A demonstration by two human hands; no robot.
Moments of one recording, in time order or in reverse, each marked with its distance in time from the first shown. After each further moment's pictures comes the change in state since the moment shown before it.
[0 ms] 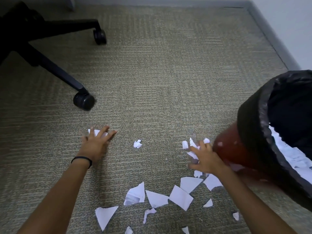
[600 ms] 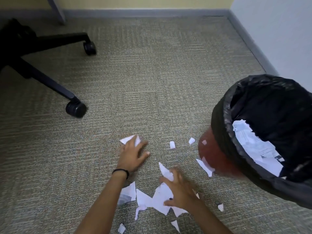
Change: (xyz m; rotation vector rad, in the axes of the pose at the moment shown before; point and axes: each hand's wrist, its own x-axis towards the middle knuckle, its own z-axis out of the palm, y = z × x) left_hand -0.019 0.154 0.006 -0.358 0.111 0.168; right_hand -0.079 -0.065 0.055 0.212 -0.107 -0.162
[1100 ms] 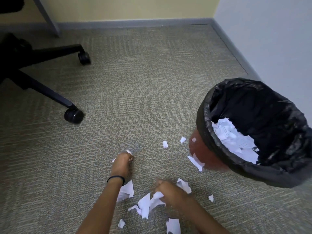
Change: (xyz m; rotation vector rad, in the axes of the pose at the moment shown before) left_hand -0.031 0.000 -0.006 -0.054 0.019 -0.076; right_hand -0.021 -0.031 -0.022 0.139 -0.138 -0.161
